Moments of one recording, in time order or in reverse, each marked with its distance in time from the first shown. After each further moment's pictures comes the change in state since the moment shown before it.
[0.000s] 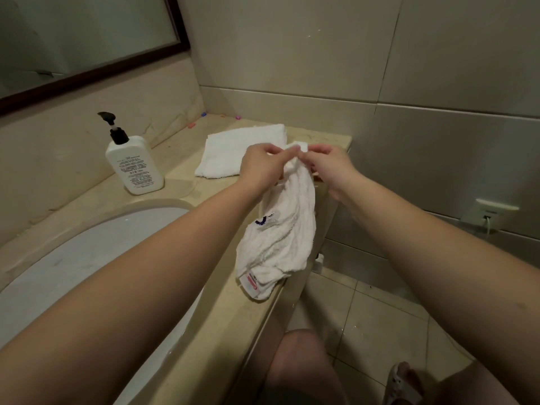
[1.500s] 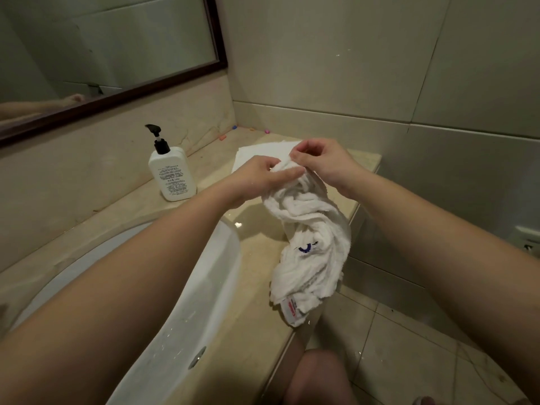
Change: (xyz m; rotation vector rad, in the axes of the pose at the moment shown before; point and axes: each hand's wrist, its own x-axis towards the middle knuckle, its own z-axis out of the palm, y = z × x) left_hand 0.004 -0.004 -0.084 0.196 -0.328 0.083; right_hand -0.007 -0.048 0.043 -0.169 -0.340 -0.308
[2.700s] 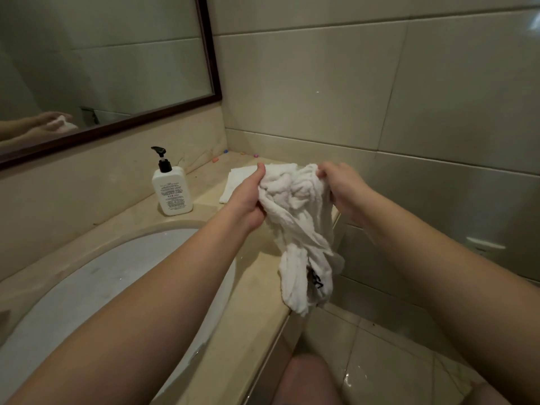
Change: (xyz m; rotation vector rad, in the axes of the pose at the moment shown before) left_hand -0.038 0.031 0.030 -1.099 0.184 -0.243; right_hand -0.060 -0.039 -0.015 0.096 0.293 0.197
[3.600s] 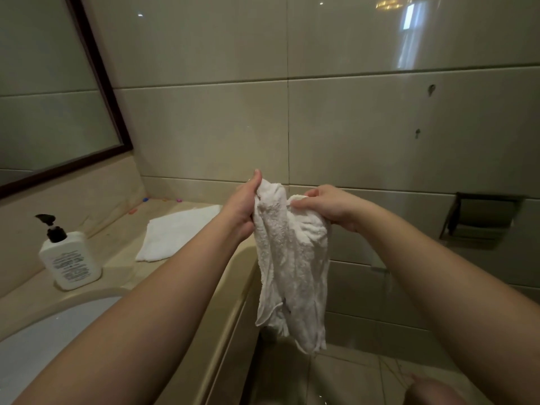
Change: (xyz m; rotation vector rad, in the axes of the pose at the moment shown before) left_hand 0.016 -0.013 0.159 0.197 -0.295 -0.082; right_hand -0.015 -0.037 -0.159 -0.385 -0.093 0.085
